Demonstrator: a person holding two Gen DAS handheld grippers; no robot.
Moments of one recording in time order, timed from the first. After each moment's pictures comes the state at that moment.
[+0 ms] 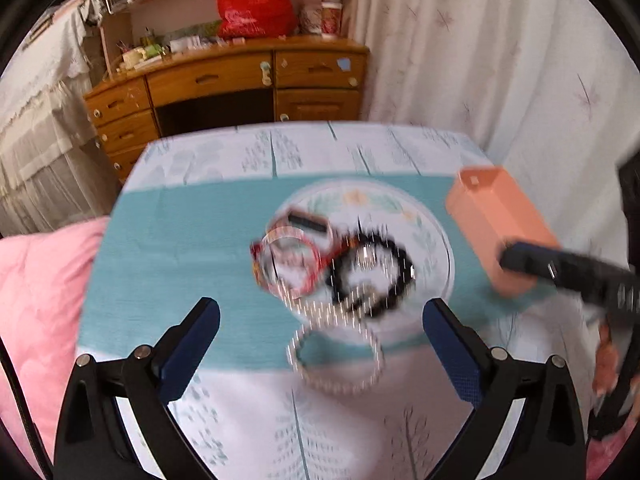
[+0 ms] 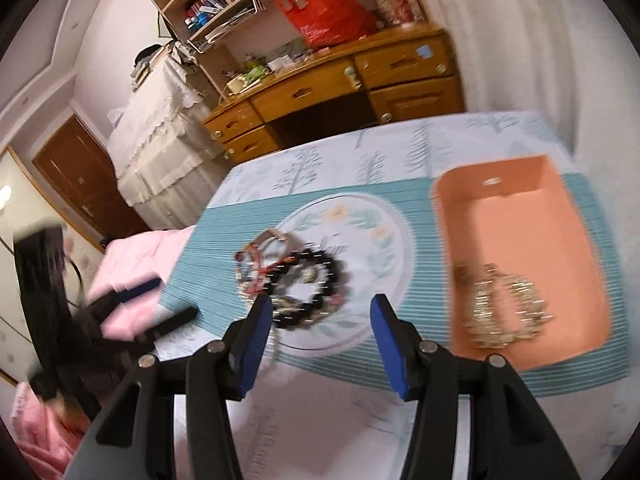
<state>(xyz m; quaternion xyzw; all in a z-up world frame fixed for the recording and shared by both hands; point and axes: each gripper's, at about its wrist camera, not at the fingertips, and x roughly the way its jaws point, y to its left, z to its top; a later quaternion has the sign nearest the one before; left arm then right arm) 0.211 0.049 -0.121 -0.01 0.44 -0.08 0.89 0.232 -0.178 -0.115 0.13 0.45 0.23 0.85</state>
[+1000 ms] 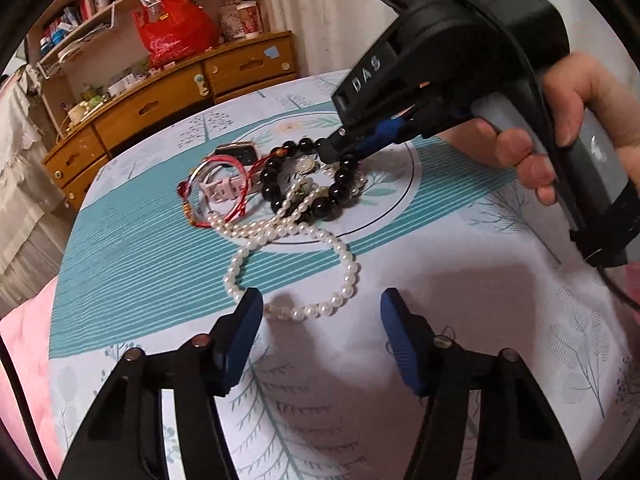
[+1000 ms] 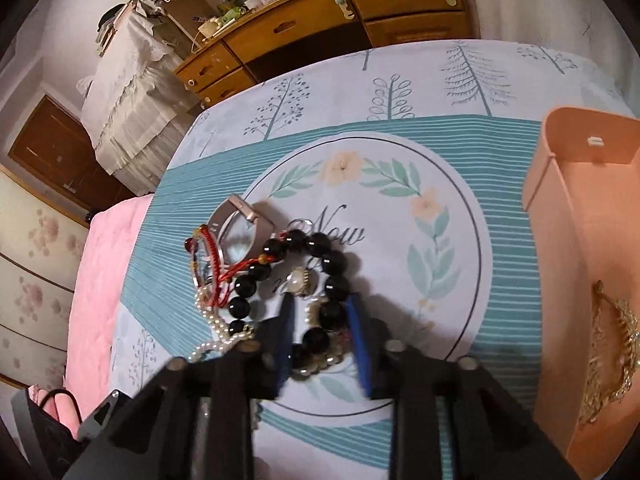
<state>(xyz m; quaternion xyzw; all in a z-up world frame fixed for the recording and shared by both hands) 0.162 0.012 -0.192 0.12 0.42 -0.16 0.89 0.302 -0.124 -0.186 0.11 0.54 0.21 0.80</state>
